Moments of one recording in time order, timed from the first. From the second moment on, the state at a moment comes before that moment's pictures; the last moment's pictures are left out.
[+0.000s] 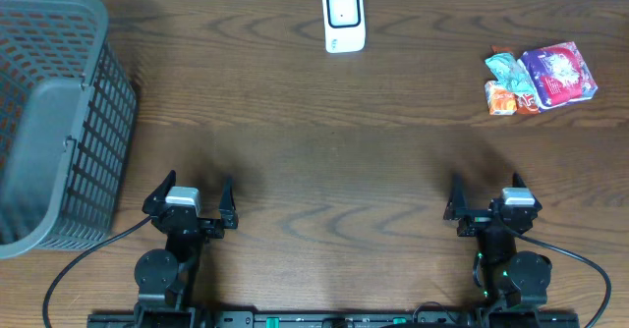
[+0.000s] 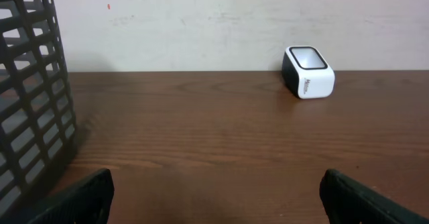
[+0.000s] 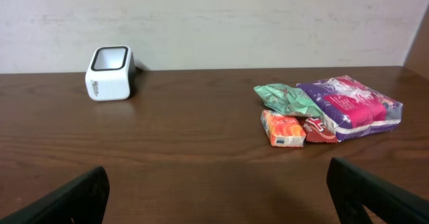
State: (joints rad) left arm -0.06 0.01 0.01 -0.10 0.07 -0.04; right arm 0.02 0.01 0.01 -0.07 0.02 0.02
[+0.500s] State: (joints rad) left arm -0.06 0.01 0.01 -0.10 0.05 -0.07; right arm 0.02 0.01 0.01 -0.07 0.02 0.02
